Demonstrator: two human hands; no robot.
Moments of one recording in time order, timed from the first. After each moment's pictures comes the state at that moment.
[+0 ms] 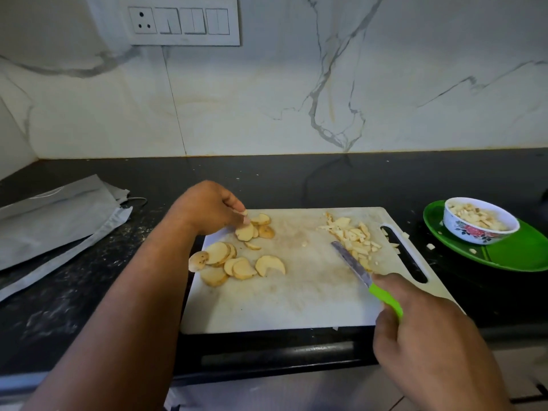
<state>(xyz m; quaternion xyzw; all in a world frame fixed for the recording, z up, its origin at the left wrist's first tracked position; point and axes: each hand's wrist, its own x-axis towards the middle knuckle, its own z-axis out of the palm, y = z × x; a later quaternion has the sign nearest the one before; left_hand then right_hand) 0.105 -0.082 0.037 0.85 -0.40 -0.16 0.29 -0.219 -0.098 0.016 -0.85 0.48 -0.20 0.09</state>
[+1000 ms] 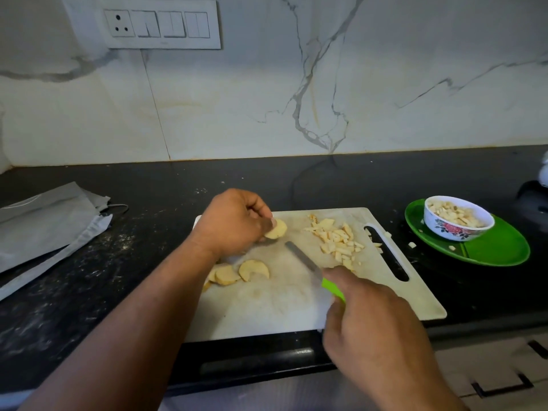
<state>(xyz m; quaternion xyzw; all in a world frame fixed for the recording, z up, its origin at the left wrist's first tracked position) 0.038 -0.096 0.032 0.77 -0.47 -0.17 0.41 -0.197 -0.094 0.016 -0.88 0.42 -0.20 0.12</state>
